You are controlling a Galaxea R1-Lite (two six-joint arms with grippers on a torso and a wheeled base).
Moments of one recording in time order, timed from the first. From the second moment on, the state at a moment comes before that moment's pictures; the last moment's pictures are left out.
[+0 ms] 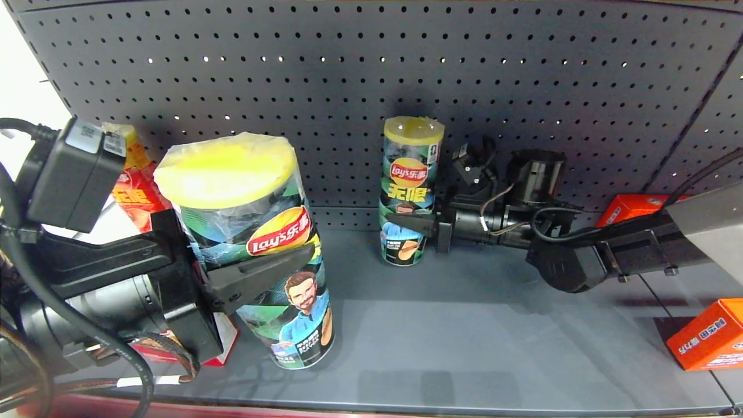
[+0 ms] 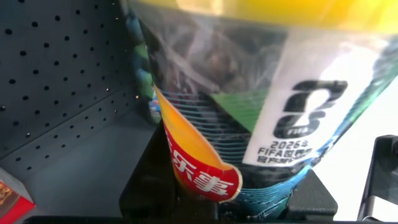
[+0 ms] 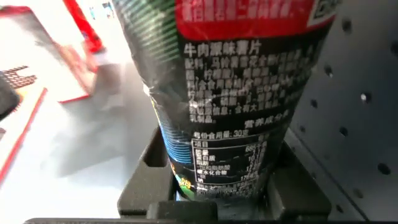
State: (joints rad) left arm -0.53 1.27 -0.58 -0.71 -0.40 0.06; right arm 0.49 2.07 -1.30 -0.80 0.79 -0.09
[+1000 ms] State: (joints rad) left arm -0.53 1.26 -0.60 -0.71 -0.36 0.06; right arm 0.71 1.72 -0.61 -1.16 0.53 -0.10
